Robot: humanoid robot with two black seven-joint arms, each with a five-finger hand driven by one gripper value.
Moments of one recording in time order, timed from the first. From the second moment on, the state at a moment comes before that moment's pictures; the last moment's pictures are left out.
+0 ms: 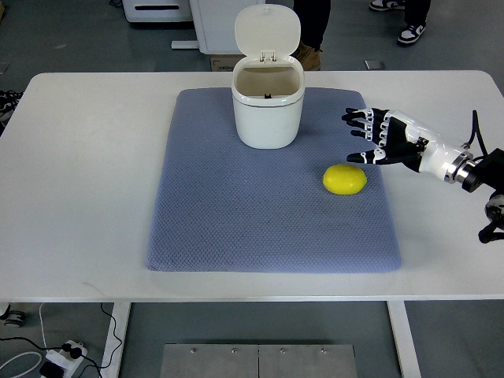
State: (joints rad) left arm -0.04 0.00 -0.10 -0.24 0.00 0.19 -0.12; right arm 0.73 -0.50 0.62 1.00 -0.60 0.36 0.23
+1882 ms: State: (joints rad) left arm -0.04 0.00 -0.10 -0.24 0.00 0.19 -0.12; right arm 0.75 -0.49 0.35 0.90 -0.71 0.21 0.39
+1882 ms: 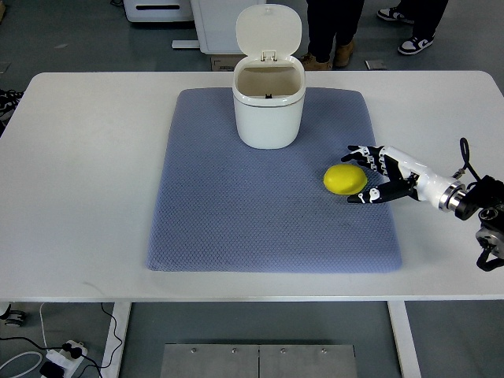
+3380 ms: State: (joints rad) left arm -0.04 0.00 -0.10 -0.24 0.00 0.19 -0.12; right arm 0.82 -0.51 0.34 0.90 -0.69 0.17 0.39
